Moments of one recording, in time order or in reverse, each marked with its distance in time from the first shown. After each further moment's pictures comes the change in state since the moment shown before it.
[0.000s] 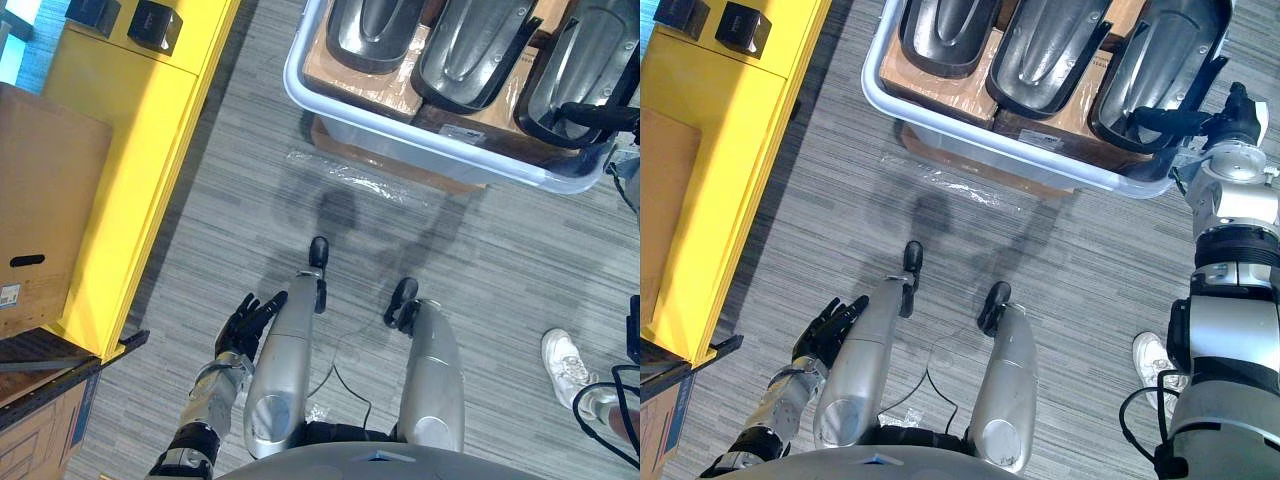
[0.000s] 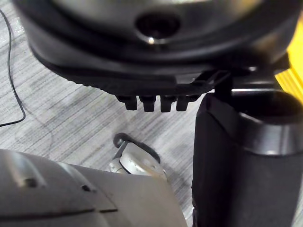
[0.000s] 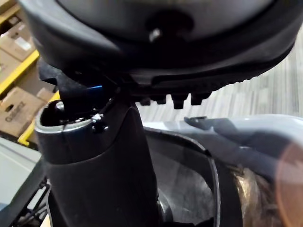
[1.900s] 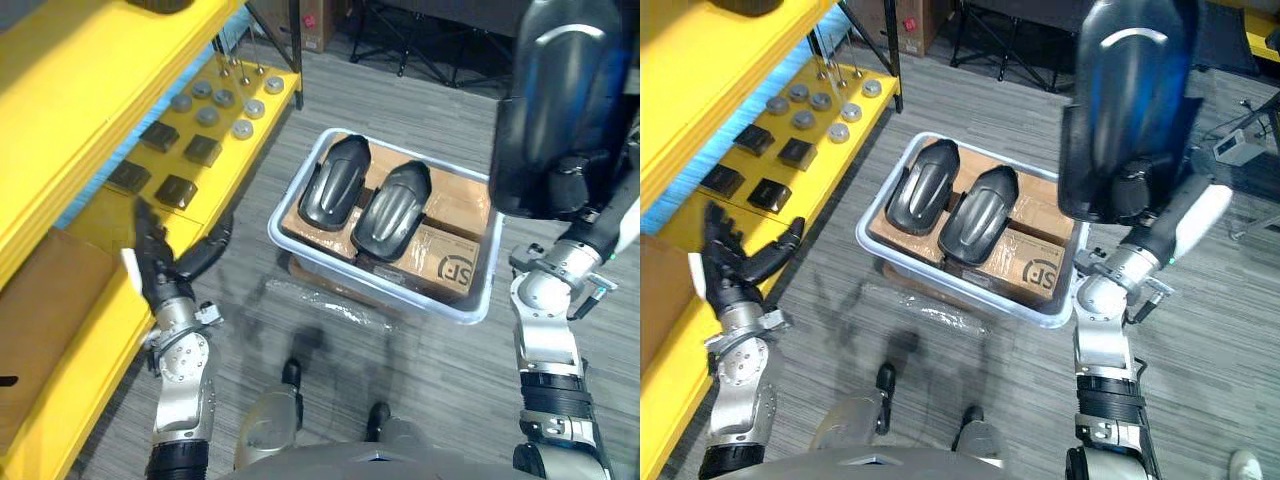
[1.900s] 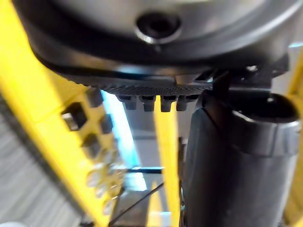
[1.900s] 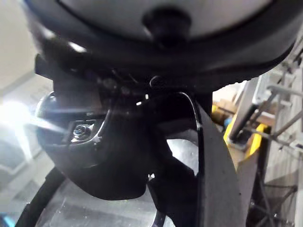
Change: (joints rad) left arm 0.194 -0.071 0.115 -1.020 0.518 -0.107 0.591; right arm 0.775 0.620 -0.232 -0.943 -0.660 -0.312 -0.511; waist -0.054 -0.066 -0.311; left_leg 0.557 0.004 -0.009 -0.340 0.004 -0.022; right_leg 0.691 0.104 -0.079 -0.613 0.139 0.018
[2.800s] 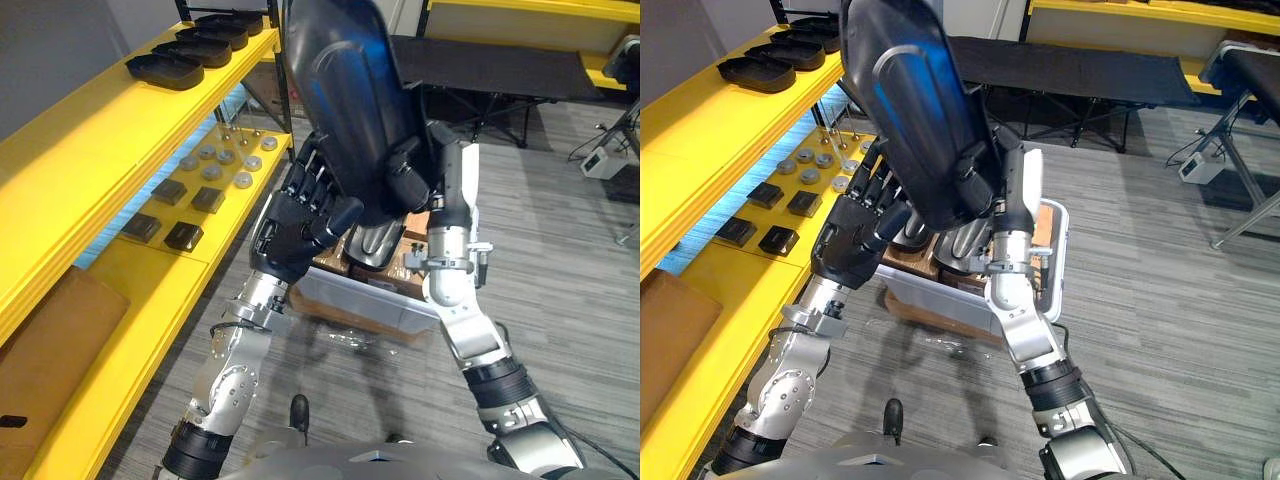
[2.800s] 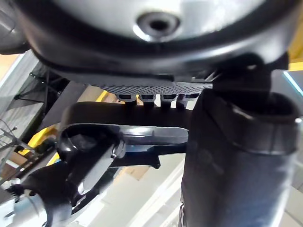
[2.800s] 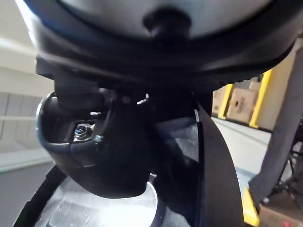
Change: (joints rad) left arm -0.118 0.089 -0.393 -0.099 -0.687 0.080 -0.573; right arm -0.050 0.083 0.455 0.014 -0.004 -0.082 0.222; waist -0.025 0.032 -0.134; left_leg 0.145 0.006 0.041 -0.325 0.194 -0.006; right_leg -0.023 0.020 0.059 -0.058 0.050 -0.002
